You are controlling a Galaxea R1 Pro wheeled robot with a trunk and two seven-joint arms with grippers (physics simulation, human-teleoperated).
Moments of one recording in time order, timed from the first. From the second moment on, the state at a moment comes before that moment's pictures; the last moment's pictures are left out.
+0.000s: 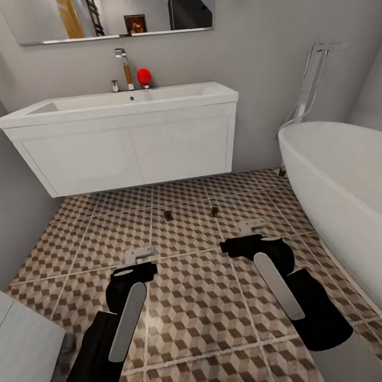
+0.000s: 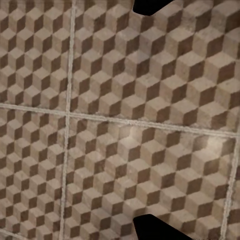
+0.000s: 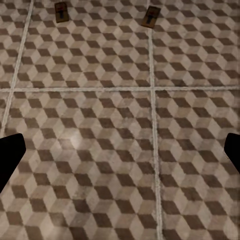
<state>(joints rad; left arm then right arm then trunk) -0.49 -0.09 -0.27 -1.59 0.47 0.95 0.83 -0.62 0.02 0.34 -1.58 -0.51 1.03 -0.51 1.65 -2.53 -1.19</state>
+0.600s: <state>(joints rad) -0.49 -0.09 -0.26 -1.59 0.48 0.95 0.83 -0.61 0.01 0.34 -1.58 -0.51 1.03 -0.51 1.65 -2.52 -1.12</state>
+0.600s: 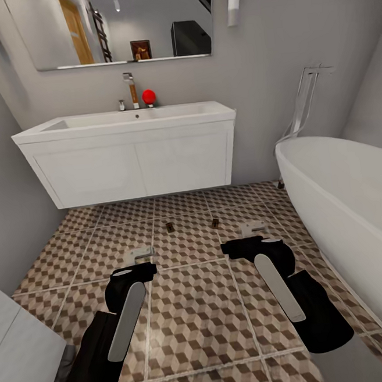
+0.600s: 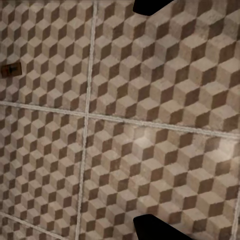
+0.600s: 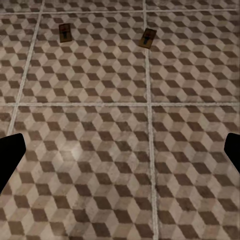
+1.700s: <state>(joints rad) -0.49 -0.09 -0.26 -1.59 0.48 0.95 0.84 -0.61 0.01 0.34 -1.58 -0.51 1.03 -0.51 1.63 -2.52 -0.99</state>
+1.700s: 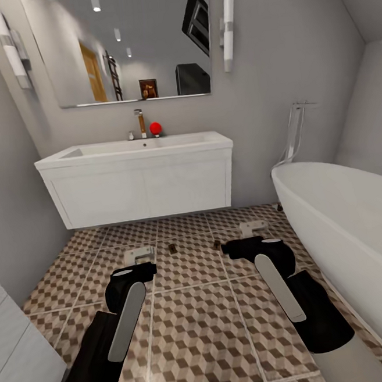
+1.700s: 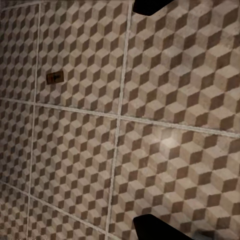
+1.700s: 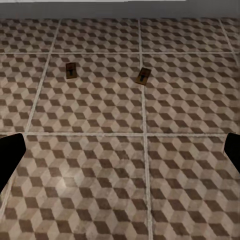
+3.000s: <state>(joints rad) -0.49 -0.09 -0.26 -1.59 0.48 0.94 0.84 -0.61 0.01 0.34 -1.58 -0.51 1.03 -0.51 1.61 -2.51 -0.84</state>
